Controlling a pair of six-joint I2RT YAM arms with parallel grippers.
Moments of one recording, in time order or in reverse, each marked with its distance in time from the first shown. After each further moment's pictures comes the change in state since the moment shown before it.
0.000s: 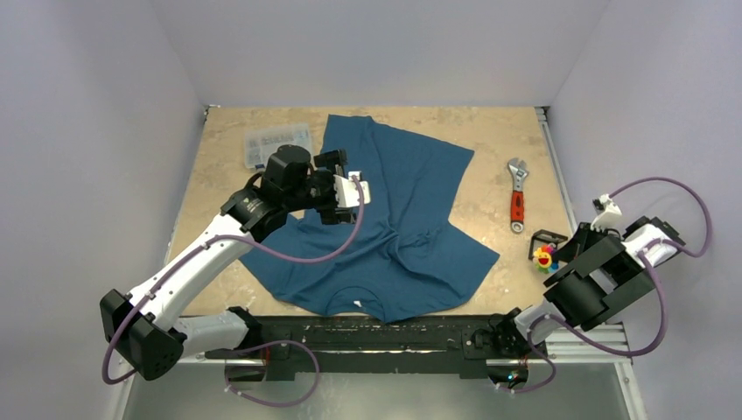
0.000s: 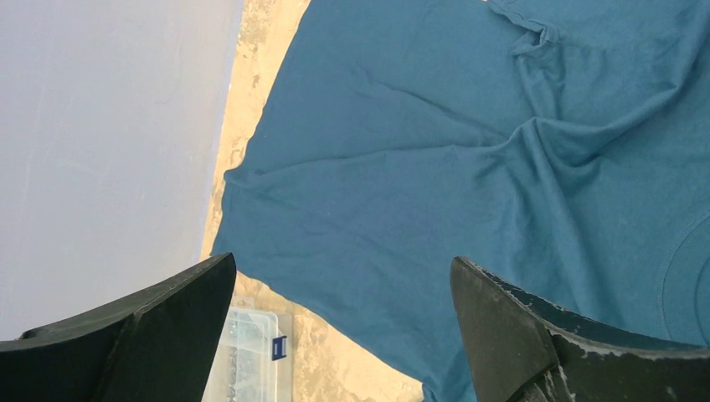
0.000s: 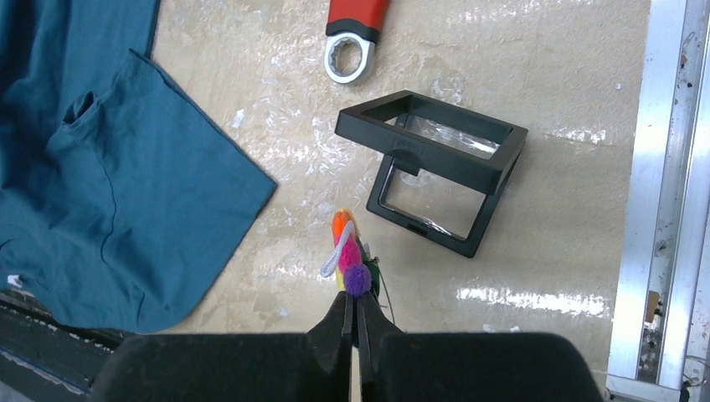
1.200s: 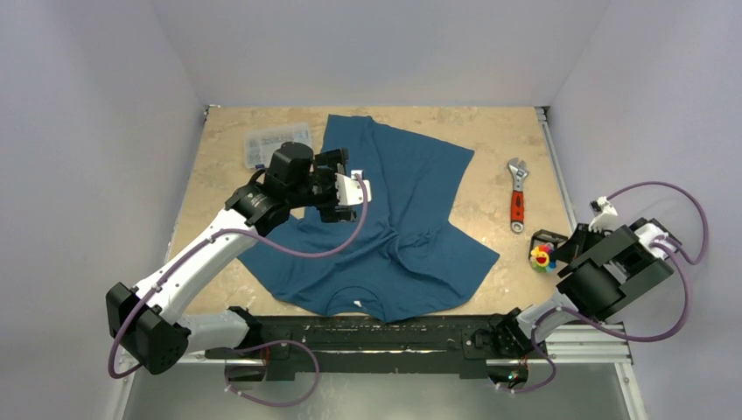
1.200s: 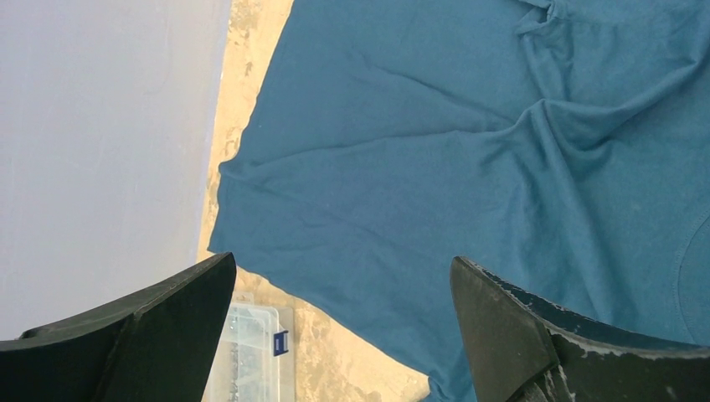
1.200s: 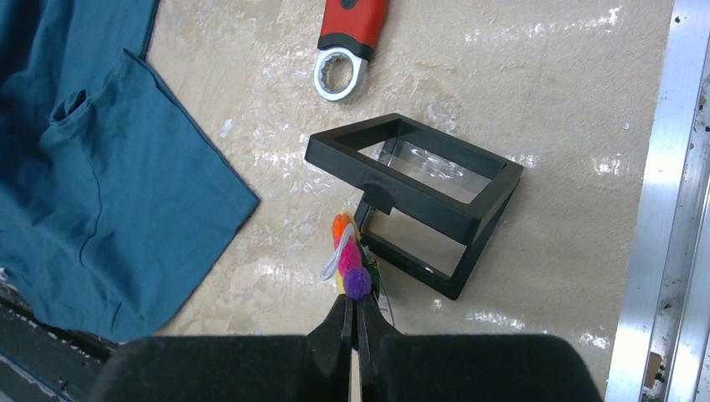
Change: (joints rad) left arm 0.020 0.037 0.010 -0.011 0.004 0.033; right arm -0.001 0.132 0.001 0.060 -0.048 -0.072
